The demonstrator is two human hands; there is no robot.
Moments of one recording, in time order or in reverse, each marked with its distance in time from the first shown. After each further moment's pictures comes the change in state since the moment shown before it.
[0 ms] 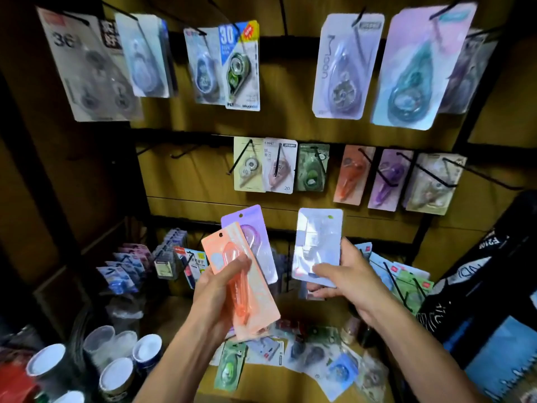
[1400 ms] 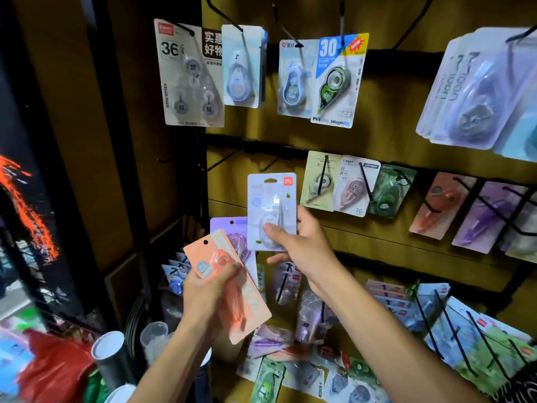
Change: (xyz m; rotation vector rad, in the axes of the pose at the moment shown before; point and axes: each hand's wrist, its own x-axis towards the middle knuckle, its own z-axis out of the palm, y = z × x) left_hand 0.034 0.075 -0.097 0.084 0.372 0.259; right_hand 0.071 -0.069 0.188 0.151 -0.247 -0.225
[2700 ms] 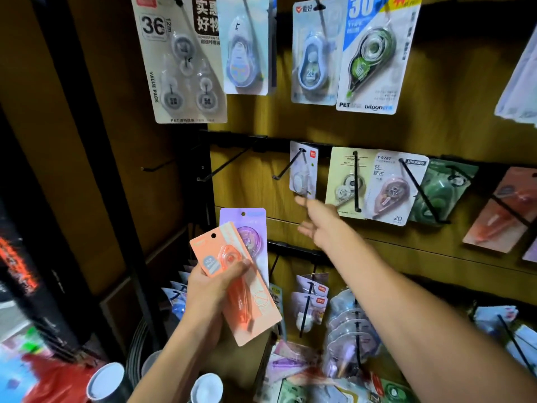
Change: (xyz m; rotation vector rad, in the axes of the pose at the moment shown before) left_hand 0.087 0.001 0.013 0.067 -0.090 0.041; right_hand 0.194 0.070 -0.022 0.143 0.367 0.451
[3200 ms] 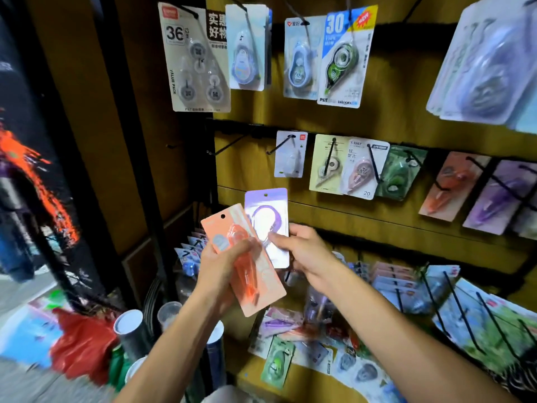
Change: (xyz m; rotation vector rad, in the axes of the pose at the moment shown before) left_hand -0.097 0.017 0.001 -0.119 -0.115 -0.040; right_hand -0.195 0.054 -0.053 -0.139 -0.394 -0.123
